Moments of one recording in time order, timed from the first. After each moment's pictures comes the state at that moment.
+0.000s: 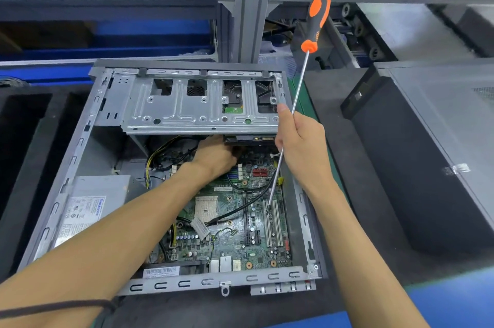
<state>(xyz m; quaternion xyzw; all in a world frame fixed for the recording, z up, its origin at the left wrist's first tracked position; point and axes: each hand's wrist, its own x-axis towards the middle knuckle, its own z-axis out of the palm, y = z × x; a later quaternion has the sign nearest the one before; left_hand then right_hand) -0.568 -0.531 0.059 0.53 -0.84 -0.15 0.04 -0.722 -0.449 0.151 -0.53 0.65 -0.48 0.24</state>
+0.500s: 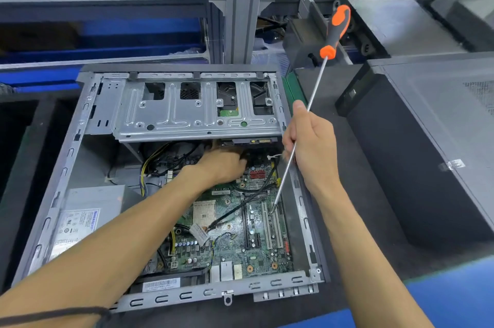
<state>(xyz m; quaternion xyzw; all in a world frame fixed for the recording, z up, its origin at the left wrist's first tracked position) -0.584 -0.528 0.066 0.51 -0.81 -0.26 -0.13 -0.730 -0.447 0.155 -0.43 0.62 -0.57 0.32</state>
